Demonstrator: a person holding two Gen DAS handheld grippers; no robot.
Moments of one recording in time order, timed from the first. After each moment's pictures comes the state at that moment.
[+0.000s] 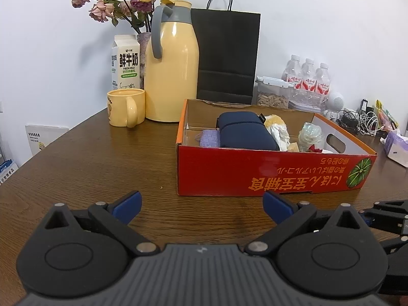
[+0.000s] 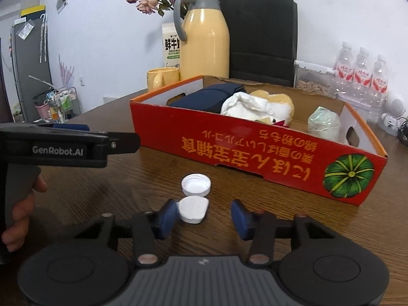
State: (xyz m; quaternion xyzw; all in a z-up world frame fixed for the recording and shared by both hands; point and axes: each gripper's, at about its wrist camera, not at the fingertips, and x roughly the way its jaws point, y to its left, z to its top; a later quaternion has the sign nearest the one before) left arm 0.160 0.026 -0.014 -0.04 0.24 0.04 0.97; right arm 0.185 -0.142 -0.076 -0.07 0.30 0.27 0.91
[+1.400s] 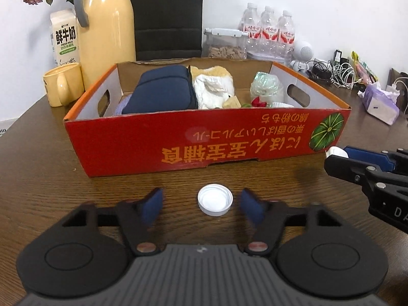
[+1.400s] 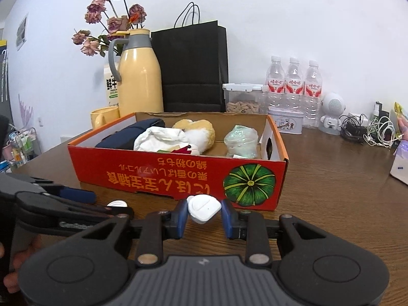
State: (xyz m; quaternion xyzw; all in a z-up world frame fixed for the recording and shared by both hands) left arm 0.207 -0.053 -0.038 0.00 0.33 -0.03 0.94; right arm 0.189 -0.221 -0.063 -0.02 0.23 0.17 0.96
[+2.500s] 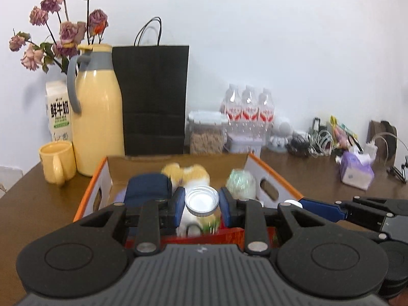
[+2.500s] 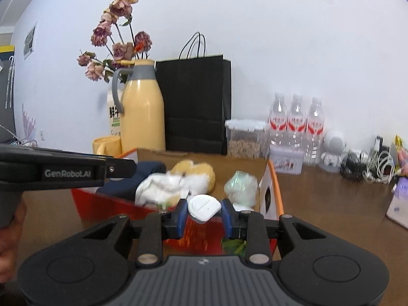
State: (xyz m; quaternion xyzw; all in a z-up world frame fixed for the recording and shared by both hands) left arm 0.211 -0.064 0.052 -0.02 0.18 -0.06 0.98; right arm 0.204 -0.215 -0.014 -0.03 0.17 0.17 0.97
